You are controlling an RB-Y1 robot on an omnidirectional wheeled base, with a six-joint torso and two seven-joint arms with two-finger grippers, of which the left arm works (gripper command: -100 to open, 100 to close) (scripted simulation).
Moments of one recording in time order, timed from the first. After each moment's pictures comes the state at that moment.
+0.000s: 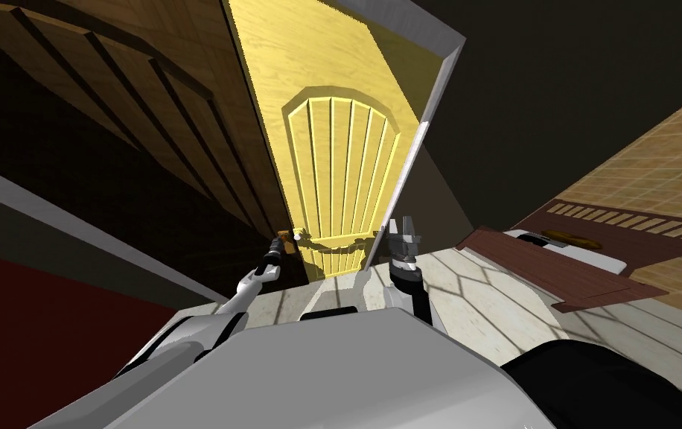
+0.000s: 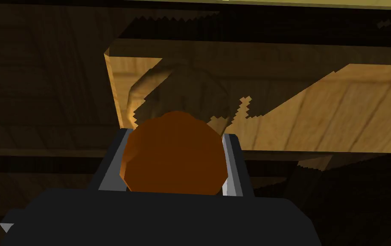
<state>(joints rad) -0.41 0.32 0.04 -0.62 0.25 -0.50 0.07</state>
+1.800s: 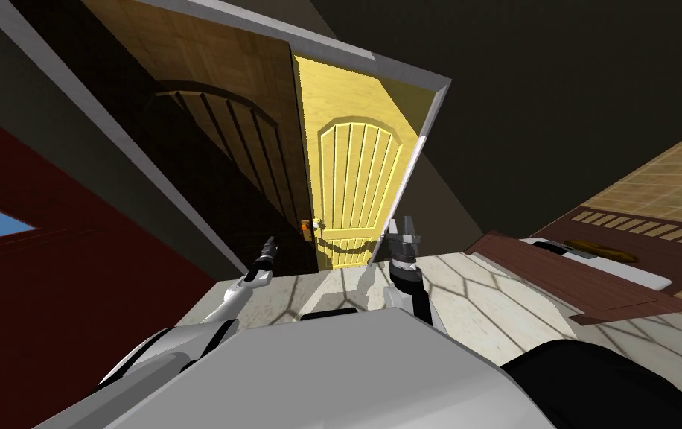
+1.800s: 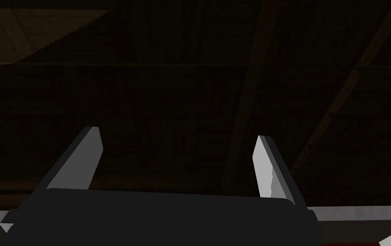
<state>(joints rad) -0.36 0.37 0.06 -0.62 0.26 -0.49 0.08</state>
